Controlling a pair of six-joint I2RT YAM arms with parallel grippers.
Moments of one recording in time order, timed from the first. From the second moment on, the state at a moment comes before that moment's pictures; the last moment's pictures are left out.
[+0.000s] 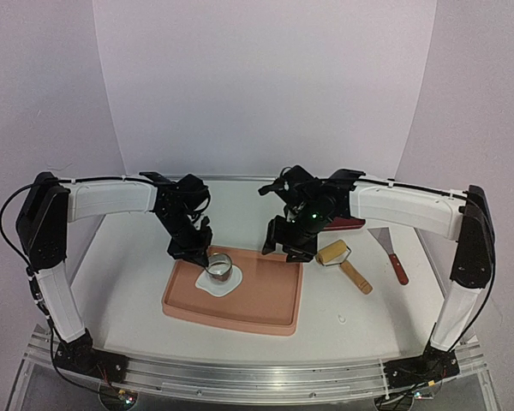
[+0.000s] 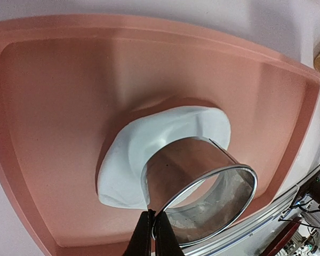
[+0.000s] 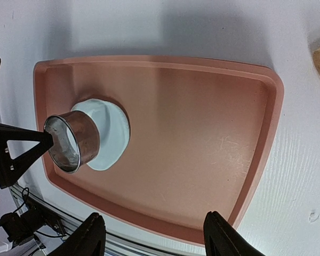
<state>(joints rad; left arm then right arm) -0.69 1.82 1.37 -0.87 0.30 -0.64 0.89 1.84 1.57 -0.86 -0.10 0.98</state>
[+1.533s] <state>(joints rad) -0.69 1.72 1.38 -0.92 0.25 -0.63 0.94 2.03 1.70 -0.54 -0.43 0.98</state>
